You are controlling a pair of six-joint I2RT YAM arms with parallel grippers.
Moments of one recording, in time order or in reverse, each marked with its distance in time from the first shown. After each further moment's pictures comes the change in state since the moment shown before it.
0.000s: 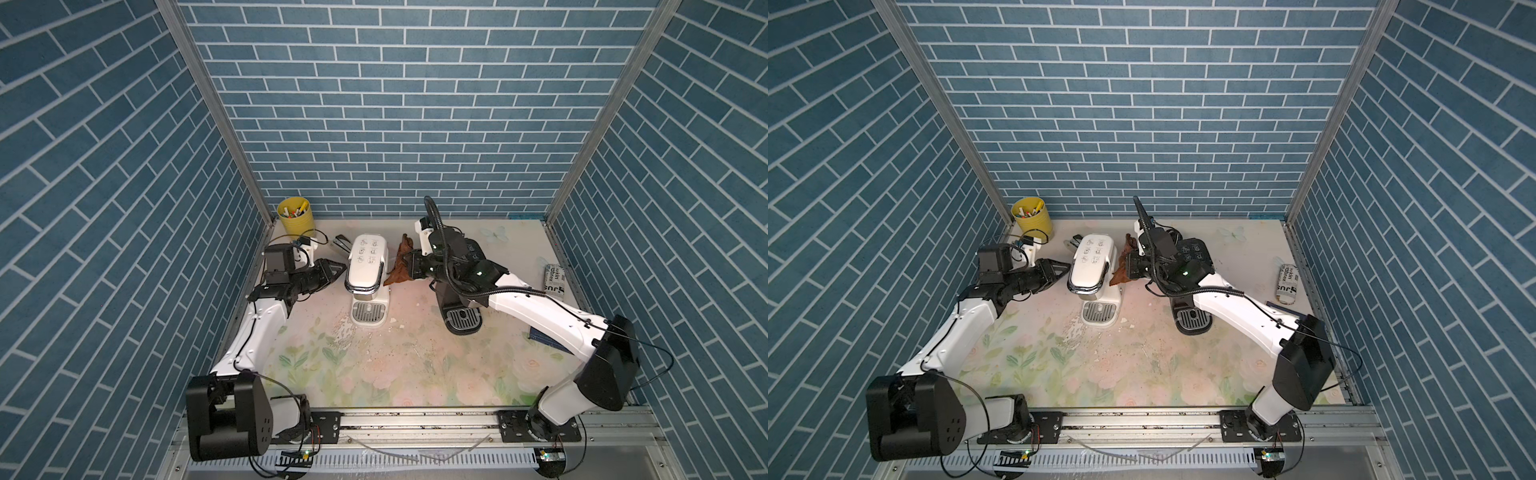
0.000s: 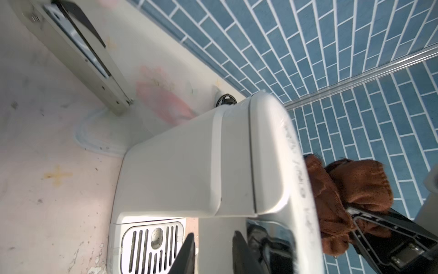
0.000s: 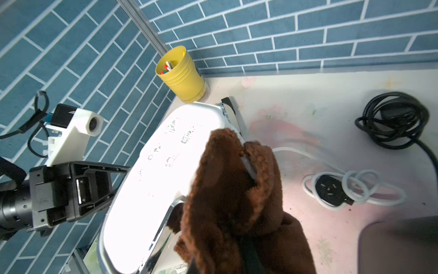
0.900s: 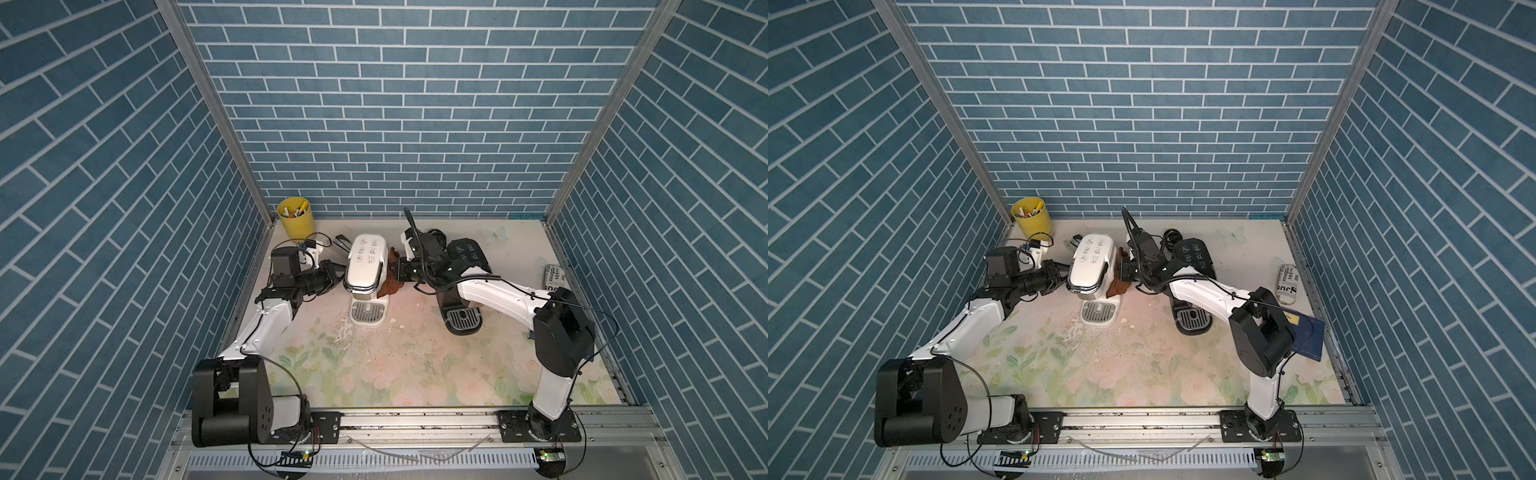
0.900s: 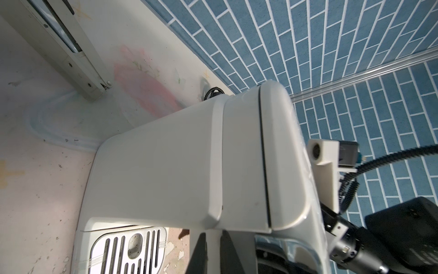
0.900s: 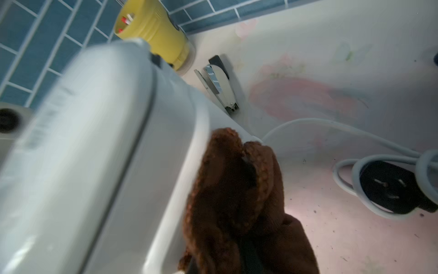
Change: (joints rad) left arm -0.029 0.090 -0.094 0.210 0.107 -0.154; right arm -0.028 0.328 0.028 0.137 -0.134 0.144
